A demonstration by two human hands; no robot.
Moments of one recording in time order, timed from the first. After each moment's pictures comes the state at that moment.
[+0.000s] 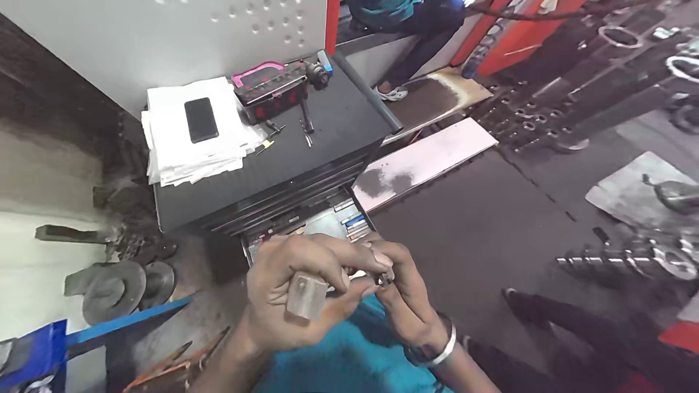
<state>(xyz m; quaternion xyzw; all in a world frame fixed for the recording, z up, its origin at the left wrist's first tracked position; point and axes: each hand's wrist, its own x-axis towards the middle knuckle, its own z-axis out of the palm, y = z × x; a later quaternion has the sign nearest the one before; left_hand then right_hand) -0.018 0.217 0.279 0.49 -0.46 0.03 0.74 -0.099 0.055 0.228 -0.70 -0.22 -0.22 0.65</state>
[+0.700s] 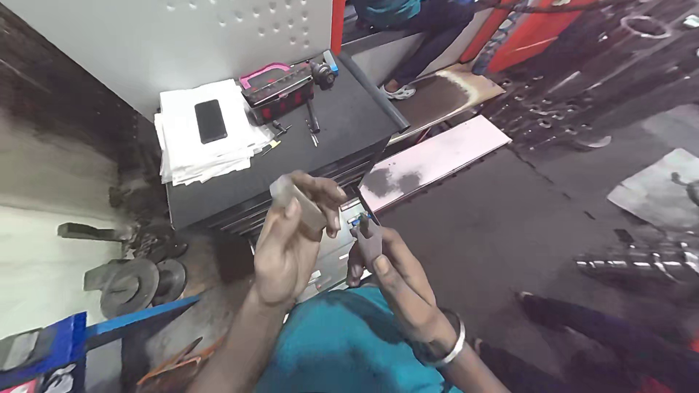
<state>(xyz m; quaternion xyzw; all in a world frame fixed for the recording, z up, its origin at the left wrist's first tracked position) -0.002 0.209 0.266 0.36 -0.25 -0.14 0.89 -0.099 0.057 0.225 -0.63 -0.17 -0.12 0.75</state>
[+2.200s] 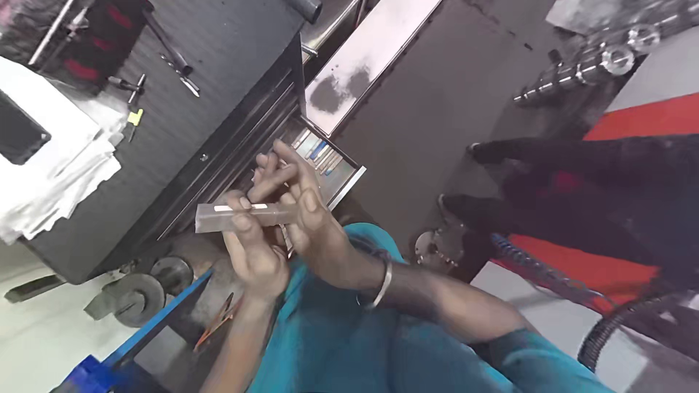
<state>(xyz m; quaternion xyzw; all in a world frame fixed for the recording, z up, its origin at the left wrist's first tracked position) -0.037 0.142 0.175 0.60 -0.19 -0.08 0.78 -0.078 0.059 0.188 -0.46 0.08 -0.15 0.87</state>
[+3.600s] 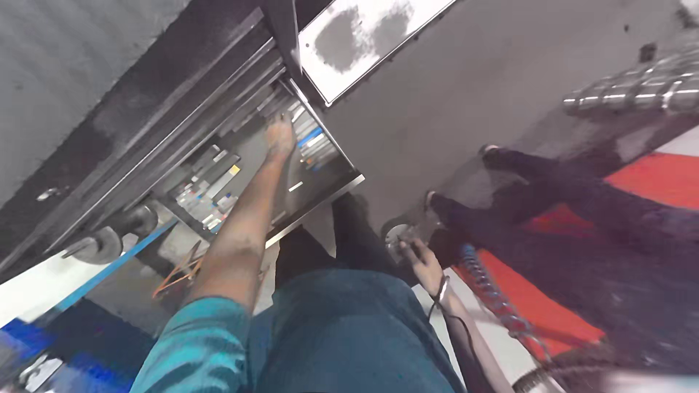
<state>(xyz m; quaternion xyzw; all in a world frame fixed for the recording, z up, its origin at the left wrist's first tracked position) 0.116 -0.021 -0.256 0.93 -0.18 -0.32 0.06 -0.321 -0.169 -0.085 -0.64 0.51 0.27 0.50</state>
